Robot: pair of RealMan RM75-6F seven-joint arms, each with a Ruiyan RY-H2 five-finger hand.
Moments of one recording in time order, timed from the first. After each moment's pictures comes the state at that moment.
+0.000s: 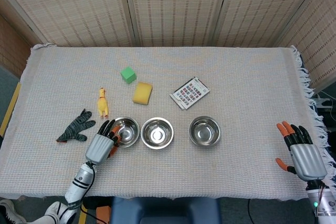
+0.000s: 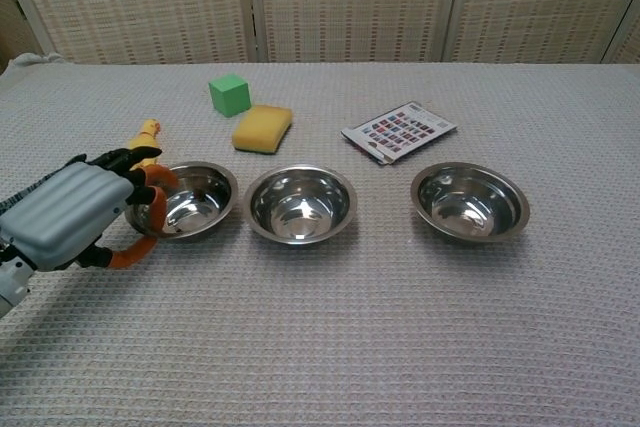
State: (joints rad) left arm -0.44 -2.00 -0.06 -0.60 1.70 1.44 -0.01; right arm 0.10 -1.11 0.02 -1.63 -1.48 1.38 -0.10
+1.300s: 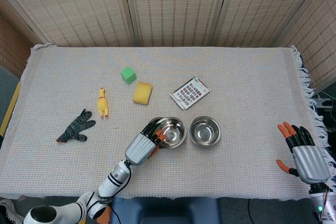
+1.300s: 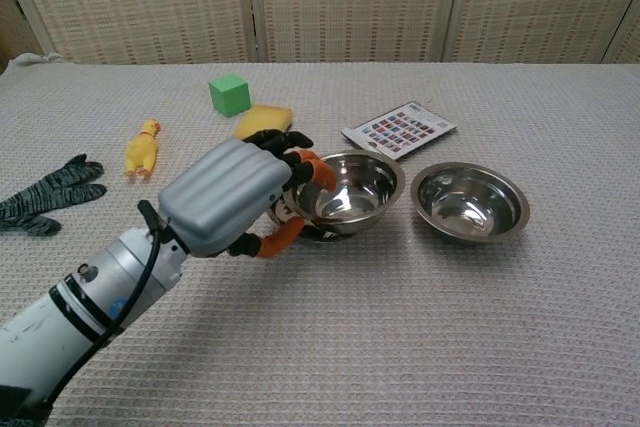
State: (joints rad) left arm -0.67 -2.07 -0.05 -0.82 1.69 1.37 0.19; right arm 0.08 -1.07 0.00 -1.66 -1.54 1.42 -0.05
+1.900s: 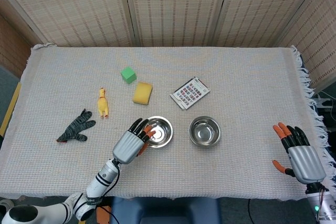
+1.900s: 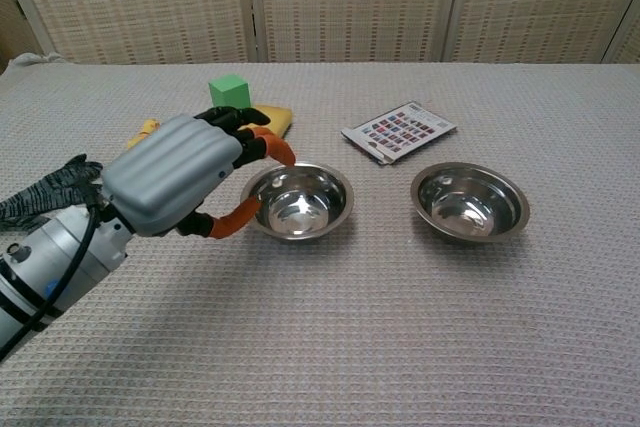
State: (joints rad) left arm -0.63 -1.91 -0.04 -1.03 1.68 1.39 0.28; right arm 0.09 -1.09 0.00 -1.65 -1.56 1.41 -0.05
